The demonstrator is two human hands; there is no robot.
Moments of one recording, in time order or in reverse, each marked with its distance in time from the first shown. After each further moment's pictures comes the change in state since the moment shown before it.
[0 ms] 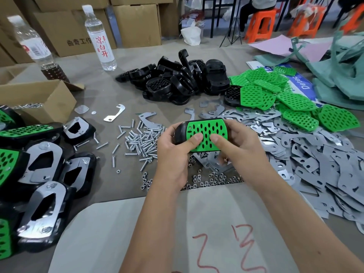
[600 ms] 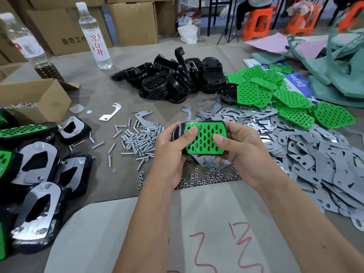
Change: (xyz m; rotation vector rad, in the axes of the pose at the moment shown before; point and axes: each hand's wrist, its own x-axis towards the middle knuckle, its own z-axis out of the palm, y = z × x) left_hand -0.002 0.007 -0.002 -0.004 -0.157 -0.044; right_hand -0.001 -0.005 -0.007 0.360 -0.109 0.155
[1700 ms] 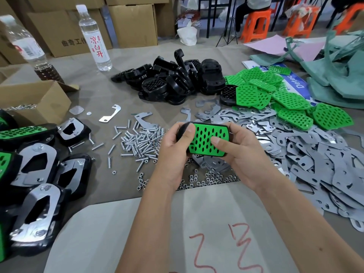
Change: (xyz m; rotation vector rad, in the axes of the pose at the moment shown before) left_hand 0.001 -0.005 0.003 0.186 0.007 0.013; right_hand 0.002 0.006 -0.001 0.006 0.088 0.031
